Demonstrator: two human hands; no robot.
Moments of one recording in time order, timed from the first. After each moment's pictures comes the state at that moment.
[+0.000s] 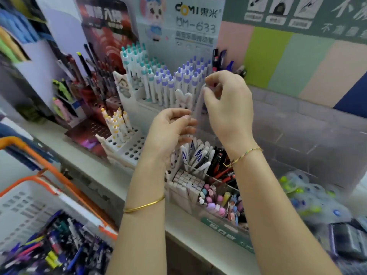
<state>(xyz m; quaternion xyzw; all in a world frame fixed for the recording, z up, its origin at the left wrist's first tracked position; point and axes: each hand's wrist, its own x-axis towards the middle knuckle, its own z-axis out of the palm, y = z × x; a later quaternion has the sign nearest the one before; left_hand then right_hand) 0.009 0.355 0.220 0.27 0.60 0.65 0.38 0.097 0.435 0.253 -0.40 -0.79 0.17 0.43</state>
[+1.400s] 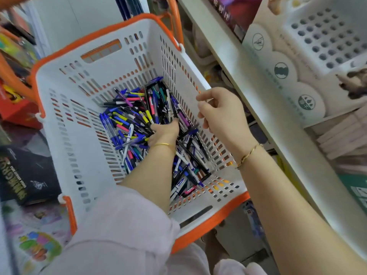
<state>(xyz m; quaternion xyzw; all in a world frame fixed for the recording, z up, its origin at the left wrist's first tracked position) -0.116 0.108 -0.124 -0.31 0.84 0.30 0.32 -0.039 0.206 0.018 -0.26 -0.82 0.51 0.03</state>
